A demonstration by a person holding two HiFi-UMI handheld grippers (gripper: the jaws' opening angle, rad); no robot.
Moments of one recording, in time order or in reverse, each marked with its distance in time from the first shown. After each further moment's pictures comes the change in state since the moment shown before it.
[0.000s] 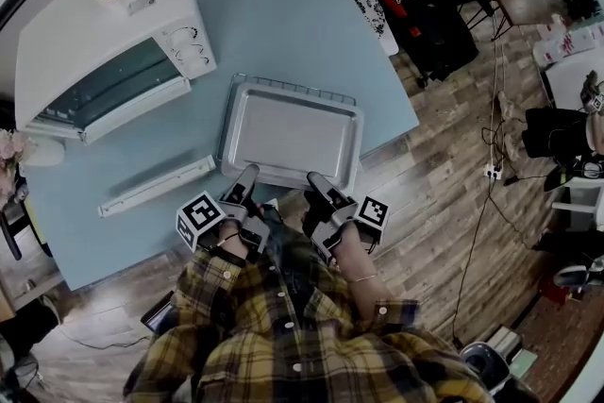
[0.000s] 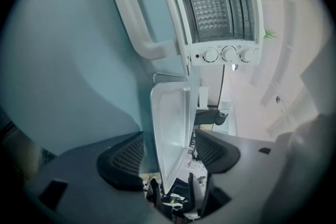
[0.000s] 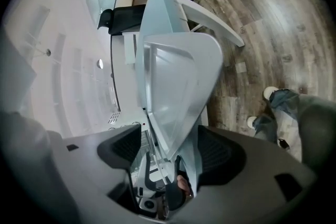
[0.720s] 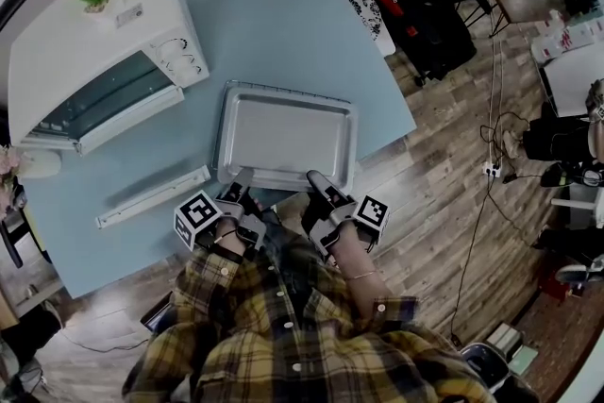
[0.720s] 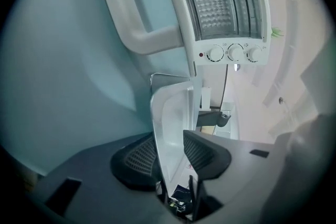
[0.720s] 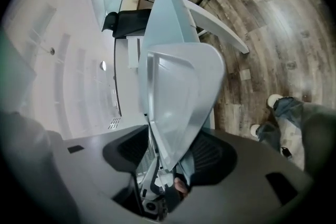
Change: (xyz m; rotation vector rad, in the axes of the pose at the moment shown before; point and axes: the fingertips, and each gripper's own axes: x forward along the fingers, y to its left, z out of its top) left arm 0.020 0.000 0.010 -0.010 -0.005 0.018; right arm 0.007 0.011 0.025 -0.033 -0.056 0.014
